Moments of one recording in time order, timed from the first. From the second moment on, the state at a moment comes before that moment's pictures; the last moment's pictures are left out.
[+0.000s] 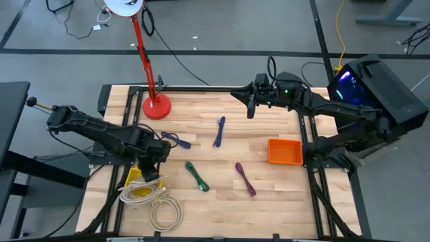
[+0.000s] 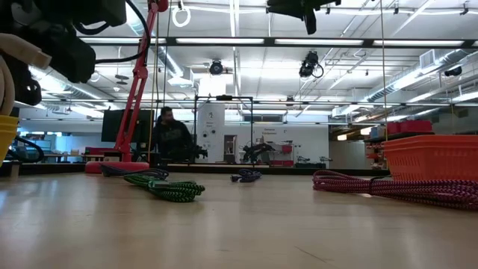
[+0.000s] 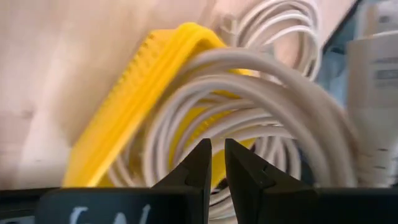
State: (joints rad) left arm -0.20 1.14 0.70 -0.91 0.58 -0.74; right arm -0.30 1.24 1.15 -0.04 -0.07 0.23
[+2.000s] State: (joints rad) left arm -0.20 1.14 0.70 -1.03 0.32 -0.46; right arm -0.30 1.24 1.15 -0.09 -0.05 0.23
